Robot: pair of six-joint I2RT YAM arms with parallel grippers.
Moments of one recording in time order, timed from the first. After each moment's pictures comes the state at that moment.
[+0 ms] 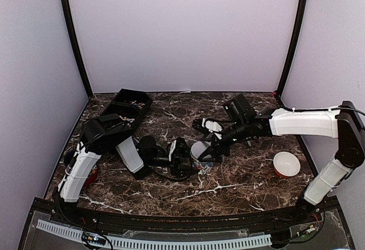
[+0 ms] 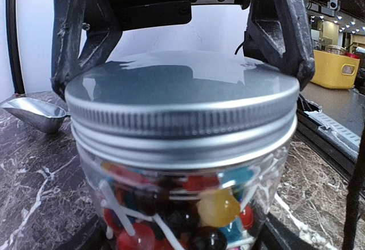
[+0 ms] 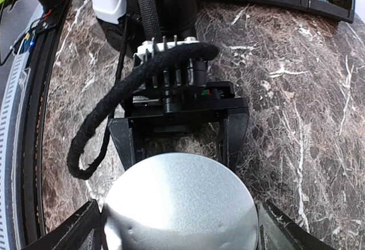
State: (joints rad) left arm -0.79 2.44 0.98 1.51 0.90 -0.05; right arm 0.77 1.58 1.05 -0.34 -0.52 -0.45
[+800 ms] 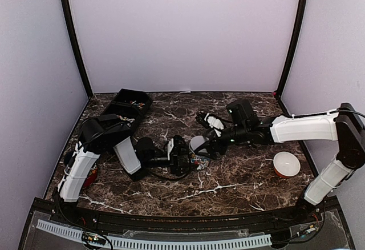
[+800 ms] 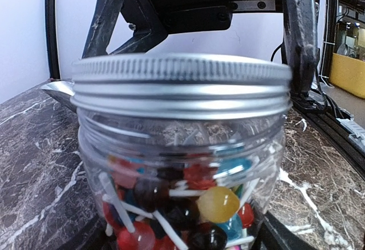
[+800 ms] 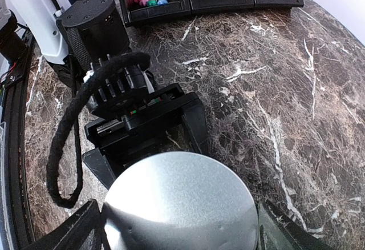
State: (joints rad) left arm -0.78 2.42 0.91 1.53 0.71 -0.04; right arm 0.77 1.56 0.91 -0.04 -0.40 -0.18
